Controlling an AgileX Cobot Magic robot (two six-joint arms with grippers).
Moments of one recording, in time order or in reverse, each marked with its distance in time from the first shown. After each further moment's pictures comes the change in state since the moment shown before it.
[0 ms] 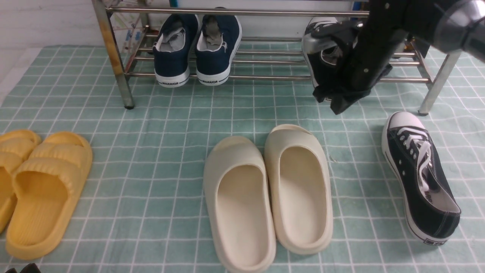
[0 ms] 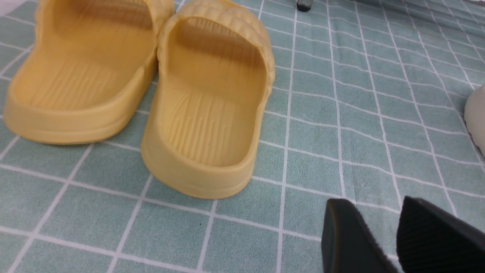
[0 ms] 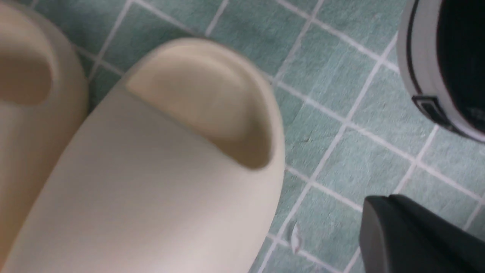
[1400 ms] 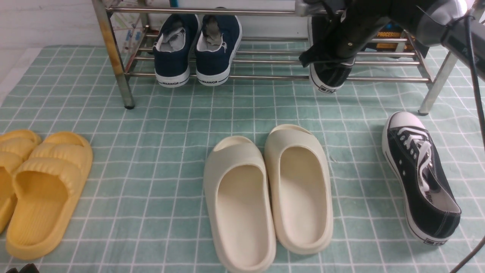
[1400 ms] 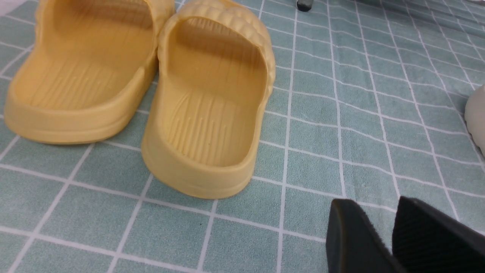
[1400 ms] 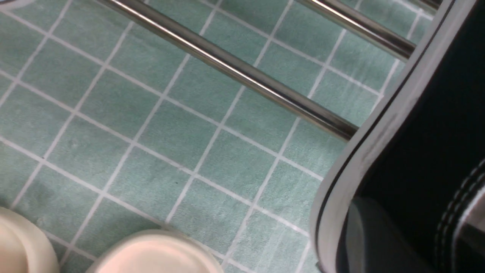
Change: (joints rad) right arm 0.000 0.100 -0.260 -0.043 -0.131 0.013; left arm 0.000 0.000 0.000 0.000 0.000 0.000
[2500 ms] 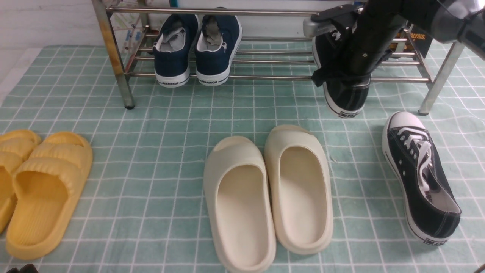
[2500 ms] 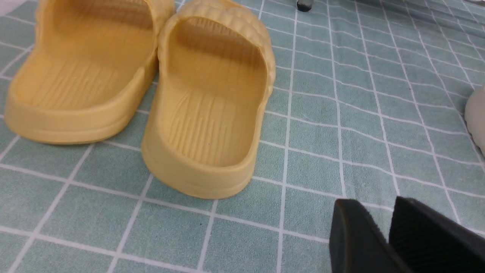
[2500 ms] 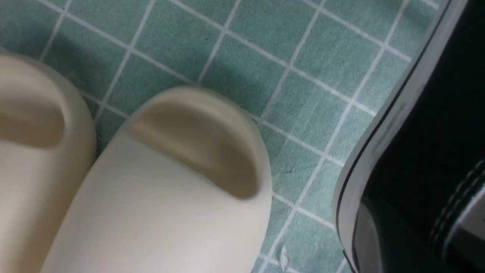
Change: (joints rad) right arm 0.000 -0.059 0.080 0.043 0.225 -0.012; left arm 0.000 0.000 0.000 0.000 0.000 0.000
